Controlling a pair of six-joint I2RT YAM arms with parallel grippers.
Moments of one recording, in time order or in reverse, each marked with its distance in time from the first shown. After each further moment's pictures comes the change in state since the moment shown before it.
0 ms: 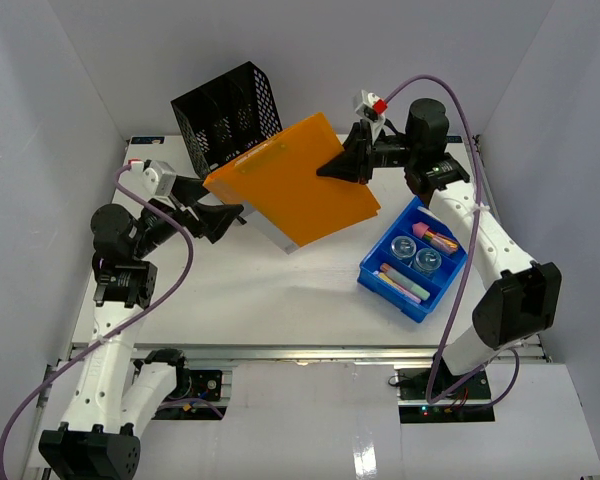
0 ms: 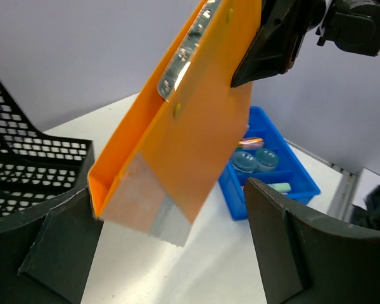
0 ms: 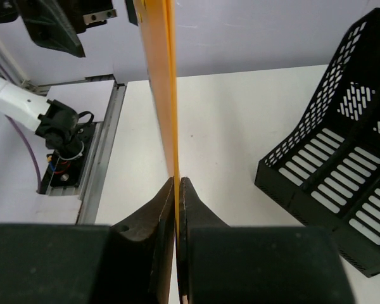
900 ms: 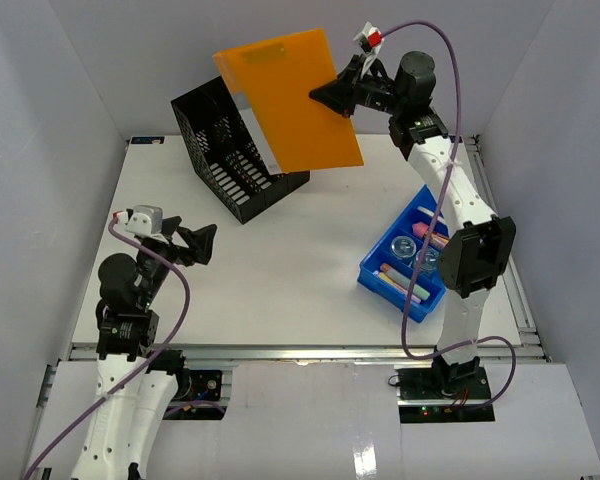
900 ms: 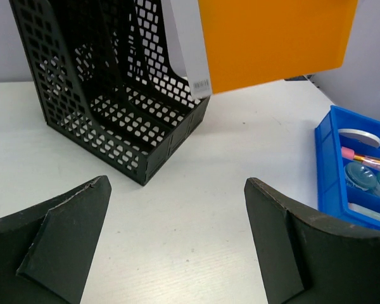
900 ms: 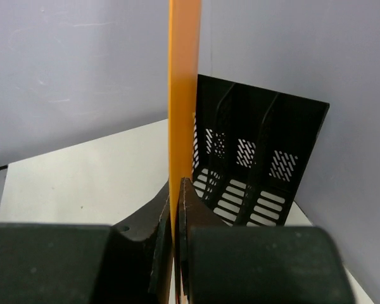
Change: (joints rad) left arm 0.001 -0.346 -0.255 -0.248 -0.525 0.099; right arm -0.039 0.441 0.594 0.079 0.328 0.163
